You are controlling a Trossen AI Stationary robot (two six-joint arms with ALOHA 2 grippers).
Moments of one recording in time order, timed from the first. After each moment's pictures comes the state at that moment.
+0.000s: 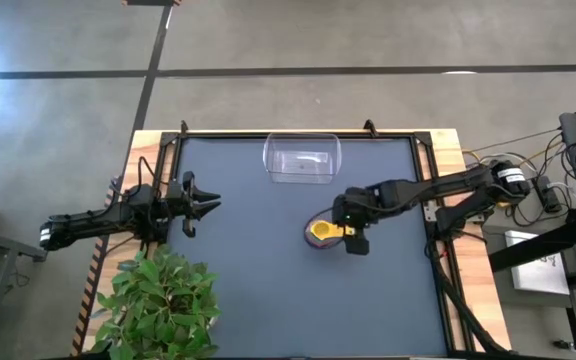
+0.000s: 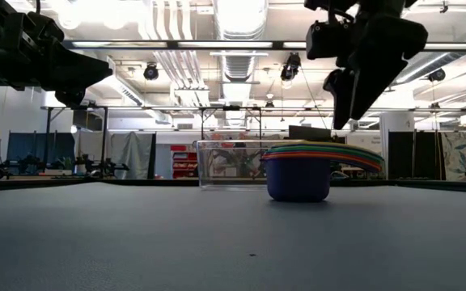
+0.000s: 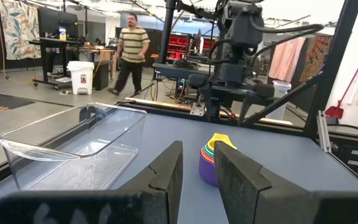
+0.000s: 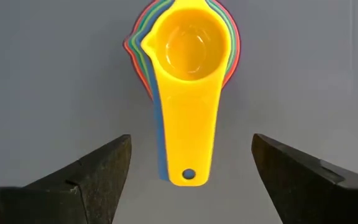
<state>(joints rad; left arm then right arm) 0.18 0.03 0.03 0.06 0.04 -0.12 0.06 1.45 1.06 -0.80 -0.01 0.11</state>
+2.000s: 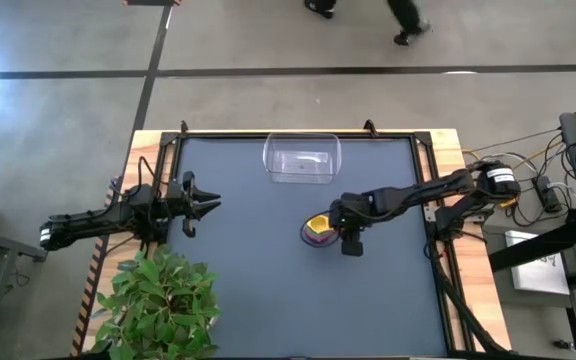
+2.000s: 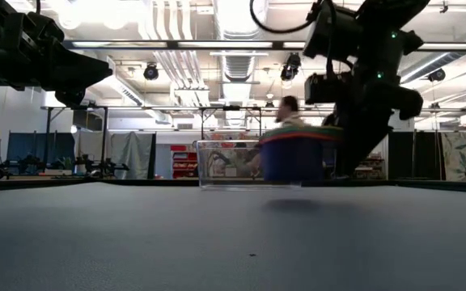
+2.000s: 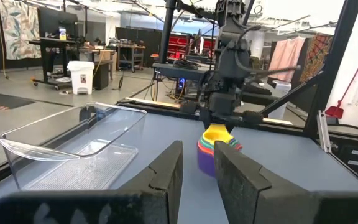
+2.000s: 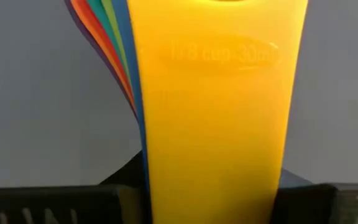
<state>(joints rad) 0.18 0.03 0.03 0.06 0.04 -0.12 0.02 1.53 0.86 -0.49 -0.03 0.07</state>
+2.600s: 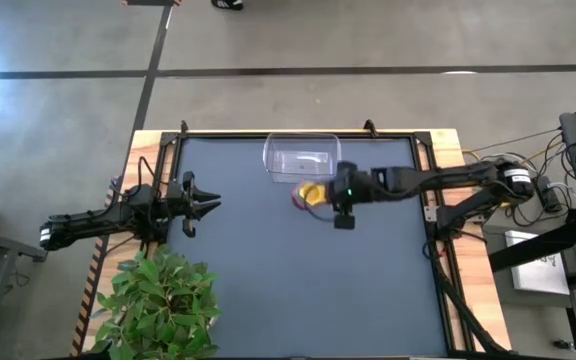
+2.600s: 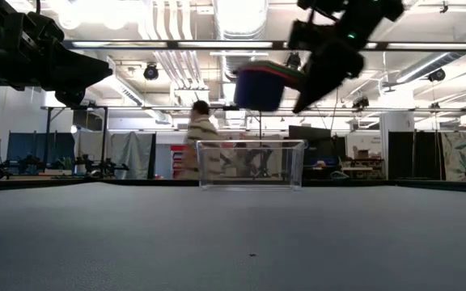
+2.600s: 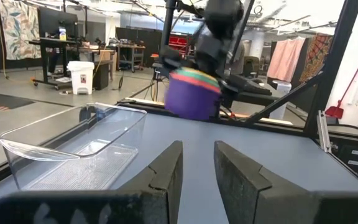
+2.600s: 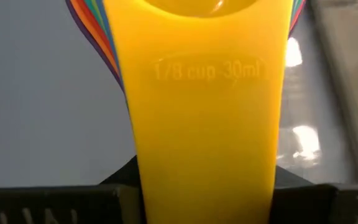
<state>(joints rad) 0.18 0.03 0.03 0.06 0.04 -0.12 -0.09 1.40 1.02 -0.50 0.16 -0.15</state>
